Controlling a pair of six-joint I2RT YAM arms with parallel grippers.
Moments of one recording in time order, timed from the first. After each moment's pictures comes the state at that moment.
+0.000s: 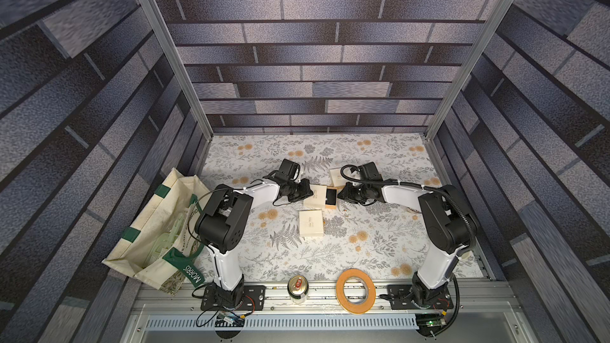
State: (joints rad) left arm -0.44 1.83 1.07 -0.15 0.49 -0.66; right arm 0.42 1.81 0.99 -0.15 -0.48 0.58
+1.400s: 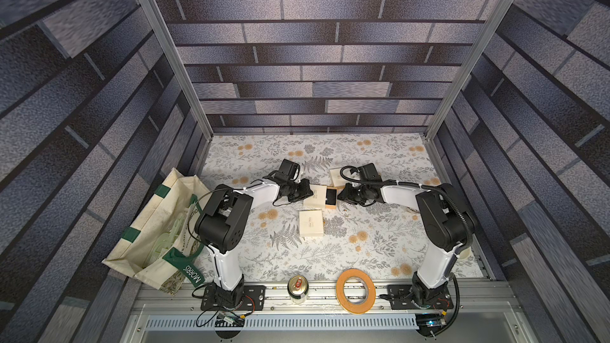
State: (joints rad) left arm -0.44 1.83 1.07 -0.15 0.49 -0.66; right arm 0.41 1.83 0.98 -0.13 -0.49 0.59
